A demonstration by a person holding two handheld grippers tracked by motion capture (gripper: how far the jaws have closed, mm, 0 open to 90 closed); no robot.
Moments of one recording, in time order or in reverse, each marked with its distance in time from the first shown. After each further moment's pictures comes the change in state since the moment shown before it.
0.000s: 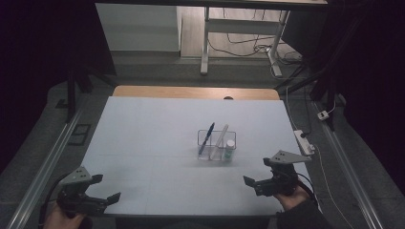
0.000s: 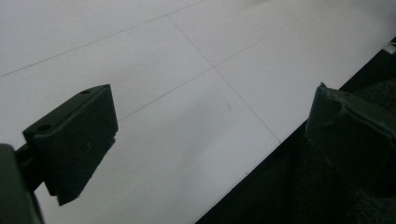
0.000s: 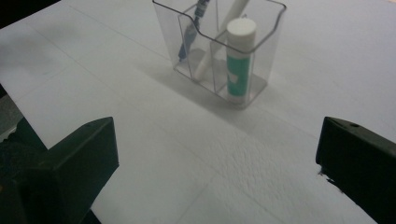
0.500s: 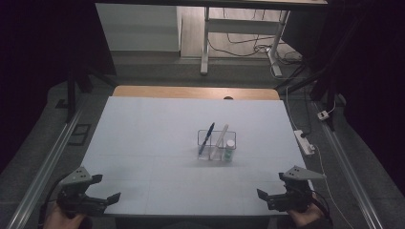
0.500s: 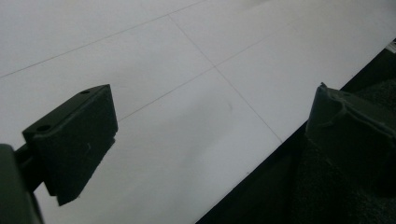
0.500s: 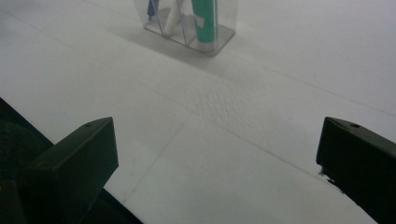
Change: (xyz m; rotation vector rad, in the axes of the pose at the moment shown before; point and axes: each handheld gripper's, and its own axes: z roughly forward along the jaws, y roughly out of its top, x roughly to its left) left arm 0.000 -0.001 0.000 0.000 0.008 -0.001; right arm -0.002 -0.040 -0.026 0.056 -0.108 0.053
